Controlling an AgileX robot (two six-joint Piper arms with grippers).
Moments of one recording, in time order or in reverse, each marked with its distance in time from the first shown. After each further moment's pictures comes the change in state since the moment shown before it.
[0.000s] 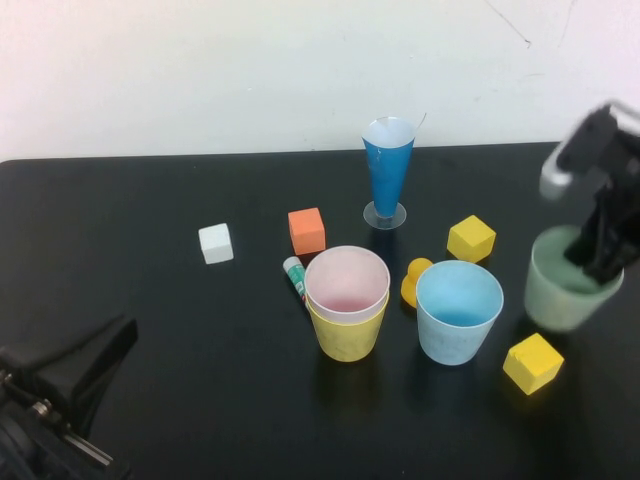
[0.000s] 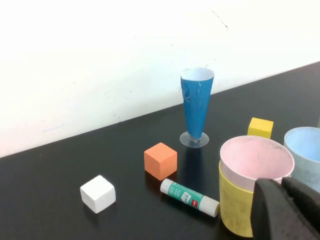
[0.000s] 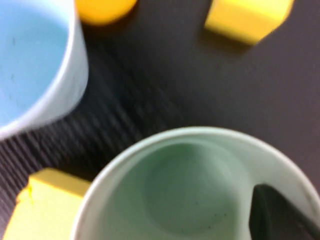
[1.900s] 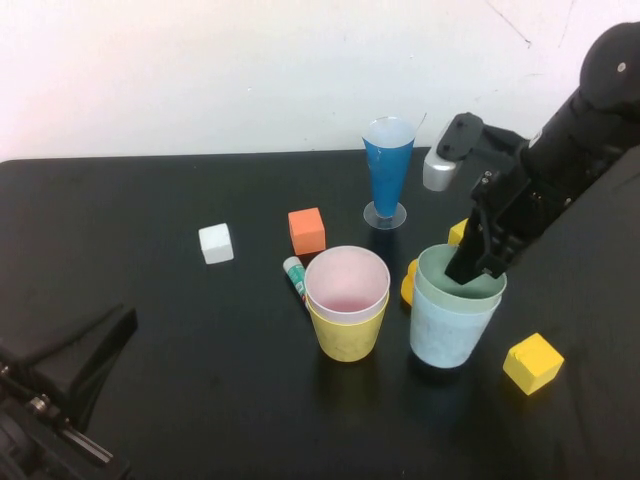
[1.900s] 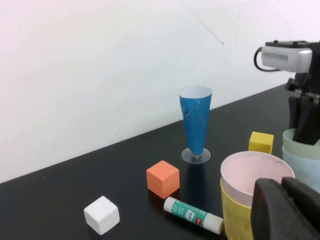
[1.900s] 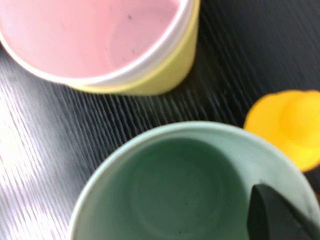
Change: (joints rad) right arm 0.169 0.230 -0.332 0.177 0.321 -0.022; left arm 0.000 0.000 0.000 0.026 -0.048 0.008
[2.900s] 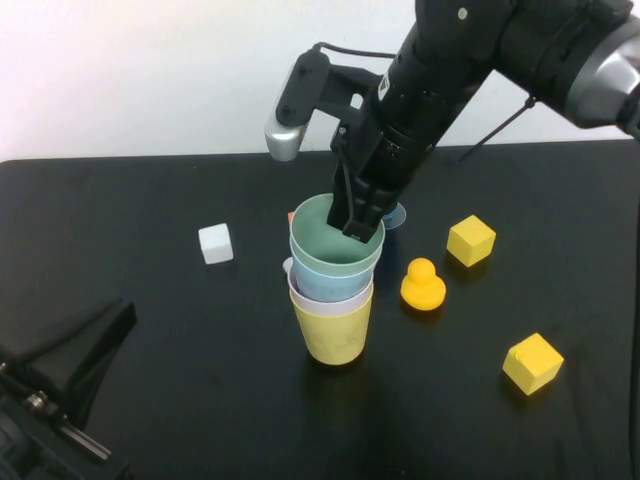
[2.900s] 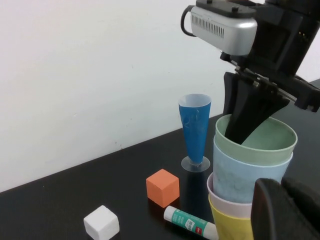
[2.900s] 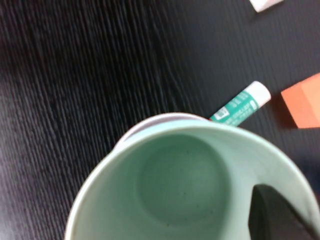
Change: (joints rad) right arm 0.305 0.127 -0.501 -0.242 0.130 0.216; left arm 0.000 0.000 0.000 0.000 -0.022 0.004
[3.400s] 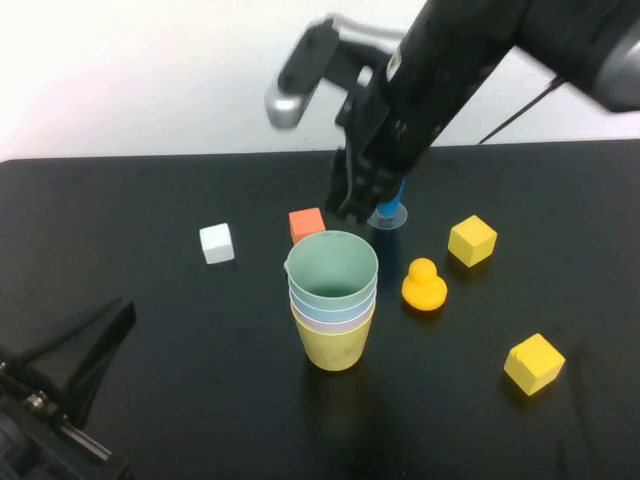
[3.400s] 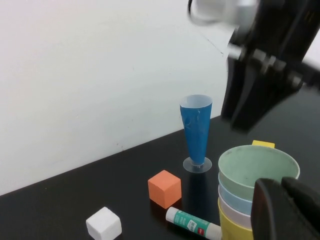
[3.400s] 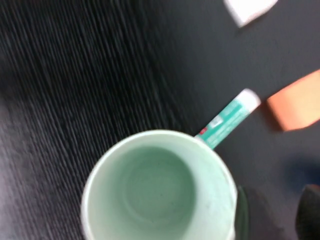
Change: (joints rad) right arm 0.000 -0.050 0.000 0.003 0.000 0.086; left arm 0.000 0.000 0.000 0.000 -0.004 0.010
